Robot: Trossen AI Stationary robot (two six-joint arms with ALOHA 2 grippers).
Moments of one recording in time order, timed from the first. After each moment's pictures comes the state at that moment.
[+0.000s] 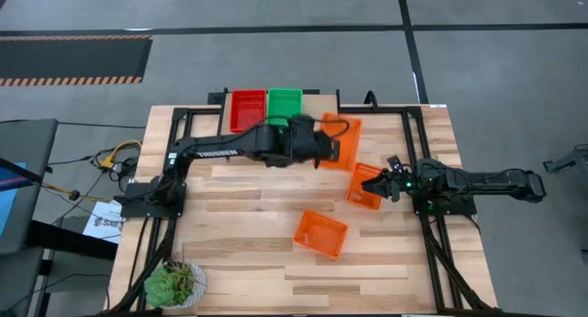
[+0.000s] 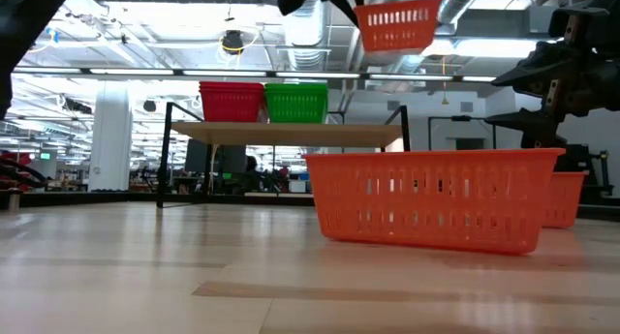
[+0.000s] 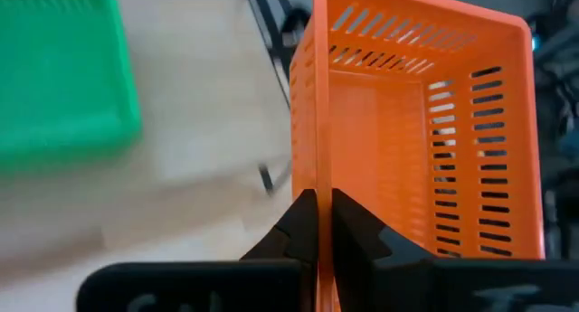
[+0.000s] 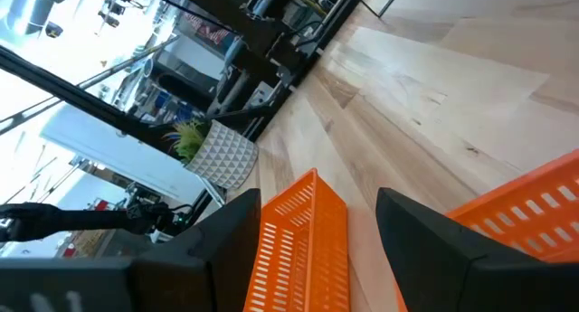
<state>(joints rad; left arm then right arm) -0.01 2.09 2.33 -1.13 -0.59 -1.15 -0.09 0.20 0.01 0.03 -0.11 0.92</state>
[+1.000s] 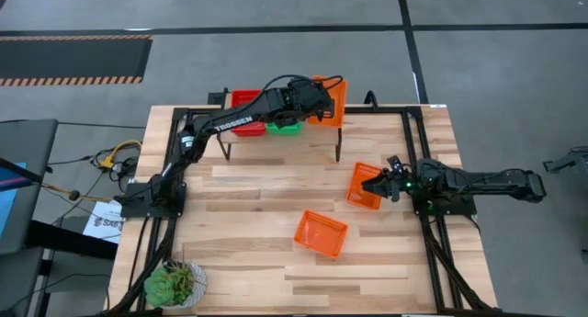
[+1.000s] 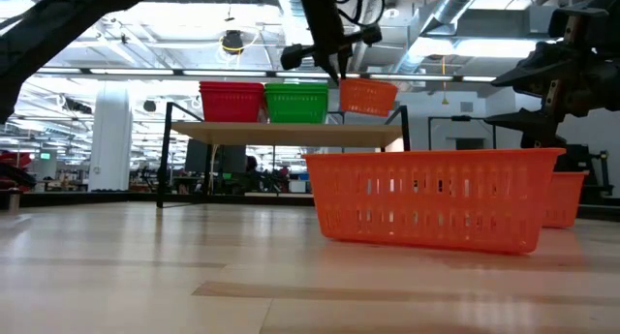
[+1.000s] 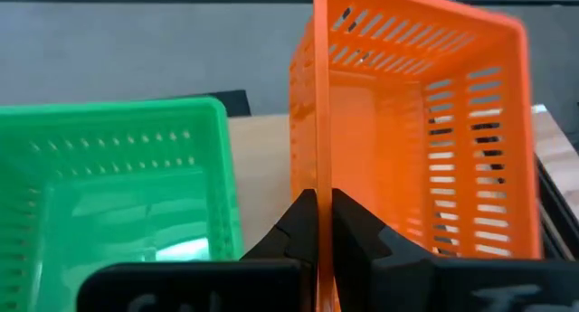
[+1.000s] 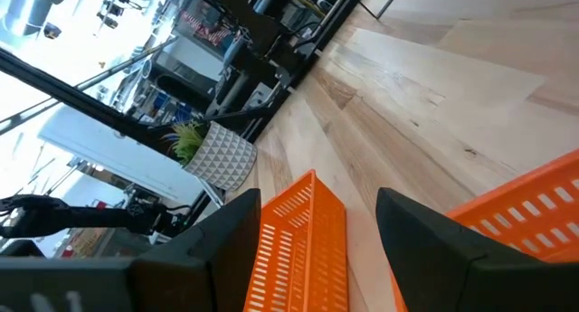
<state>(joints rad) 0.29 2.20 2.35 -1.05 -0.59 -0.94 -0.09 0.20 0.01 0.03 -0.10 0.92</state>
